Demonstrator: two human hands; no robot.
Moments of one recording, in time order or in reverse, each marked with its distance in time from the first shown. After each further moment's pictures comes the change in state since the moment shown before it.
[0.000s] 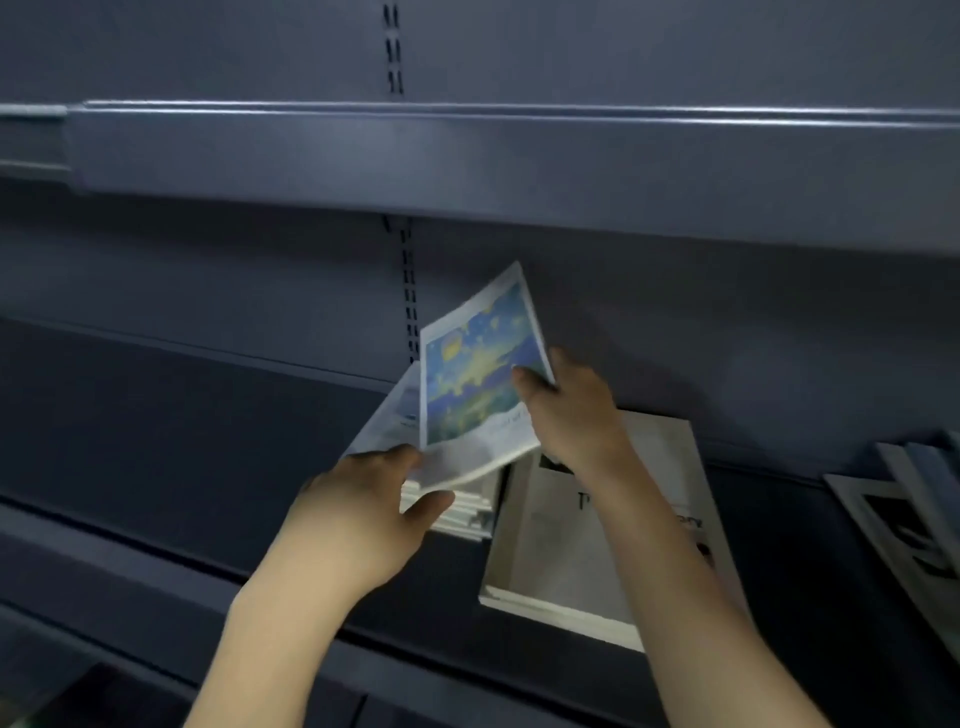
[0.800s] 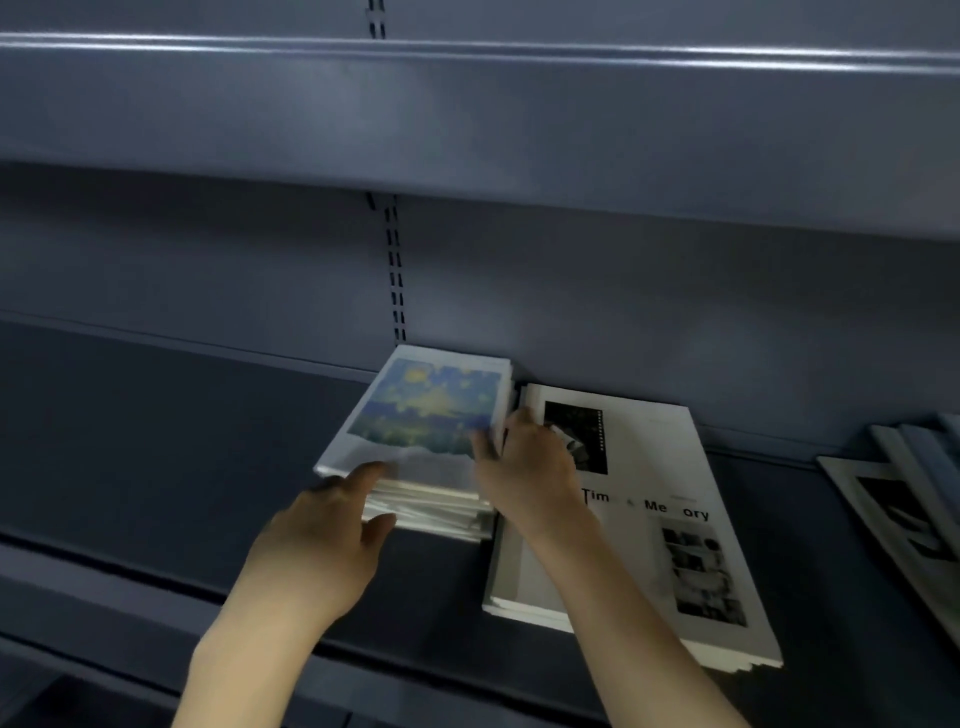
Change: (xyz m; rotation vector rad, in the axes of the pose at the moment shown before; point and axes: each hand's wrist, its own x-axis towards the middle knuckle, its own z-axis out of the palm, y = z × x) left_hand 0.014 -0.047 0.031 -0.020 -0.010 -0.006; right_hand -0.009 0.027 0.062 -0.377 -0.084 0.184
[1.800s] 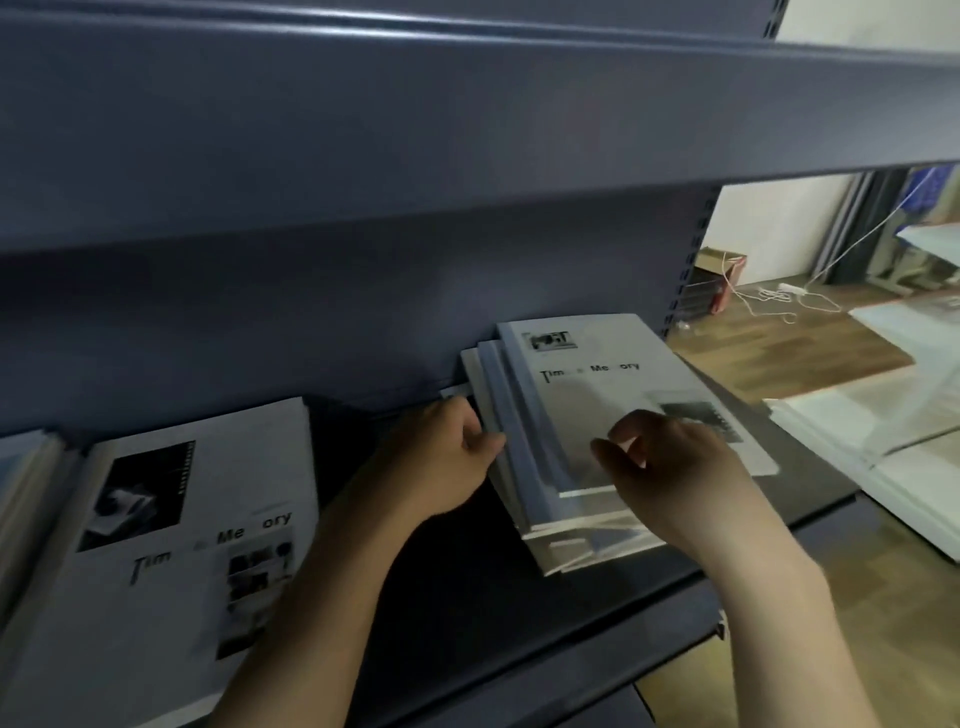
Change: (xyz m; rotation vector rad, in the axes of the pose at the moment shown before) left_hand 0.012 0.360 0.093 -0.305 -0.412 0.568; right_hand -0.156 0.266 -0.252 -0.285 0.364 0.471
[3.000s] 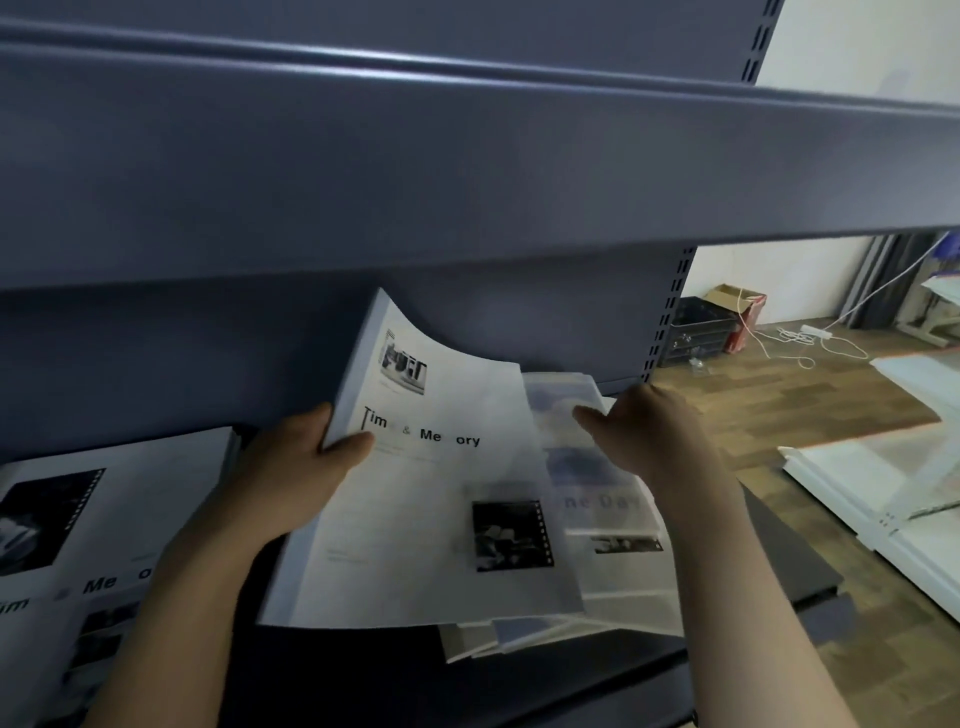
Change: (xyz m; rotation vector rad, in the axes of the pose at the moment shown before) left_hand 0.030 -0.011 -0.006 -0.181 0.236 -0.142; right_hand 0.115 0.063 -0.009 0.011 -0.061 0.119
